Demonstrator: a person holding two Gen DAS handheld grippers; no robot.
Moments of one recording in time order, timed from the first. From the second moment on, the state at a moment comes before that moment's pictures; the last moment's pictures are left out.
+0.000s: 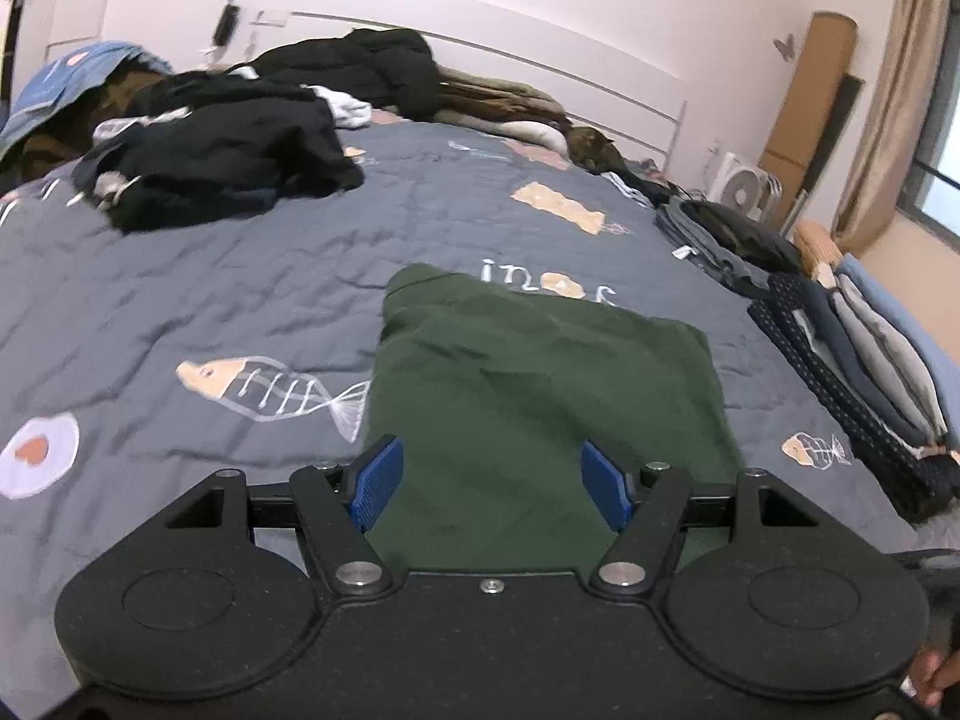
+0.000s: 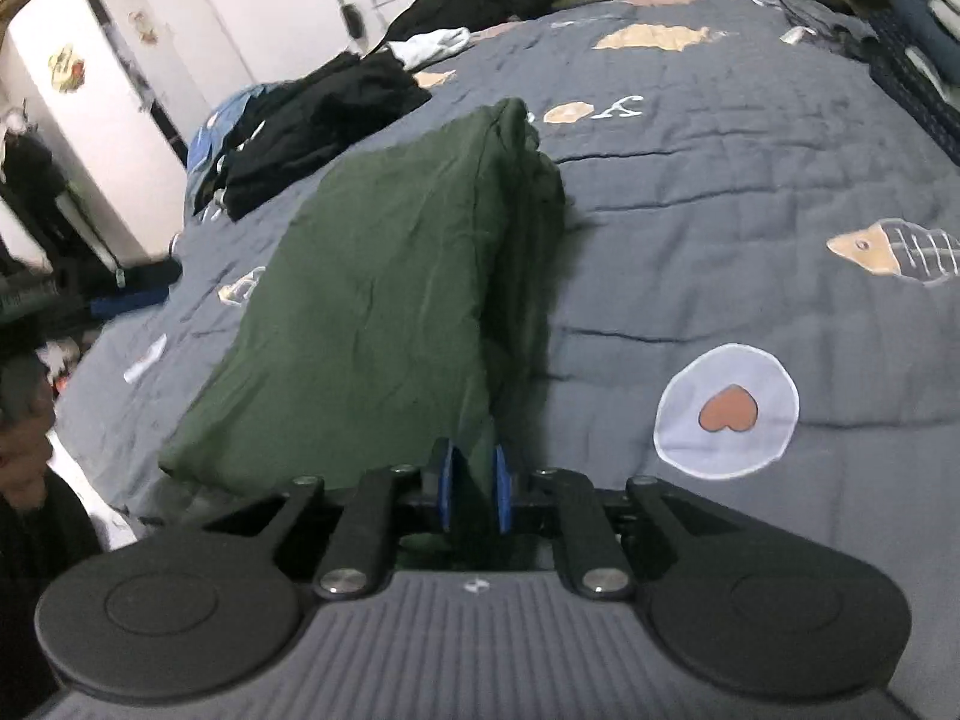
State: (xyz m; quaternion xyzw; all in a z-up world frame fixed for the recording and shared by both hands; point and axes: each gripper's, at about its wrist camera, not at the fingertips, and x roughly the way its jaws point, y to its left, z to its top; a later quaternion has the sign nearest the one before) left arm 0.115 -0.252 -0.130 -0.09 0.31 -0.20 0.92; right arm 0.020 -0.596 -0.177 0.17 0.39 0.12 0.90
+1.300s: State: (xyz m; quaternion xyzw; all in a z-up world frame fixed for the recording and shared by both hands) left arm 0.149 -0.247 -0.206 -0.27 0.46 -0.37 0.76; right arm 0.186 -0.643 -0.155 0.31 0.28 0.24 0.87
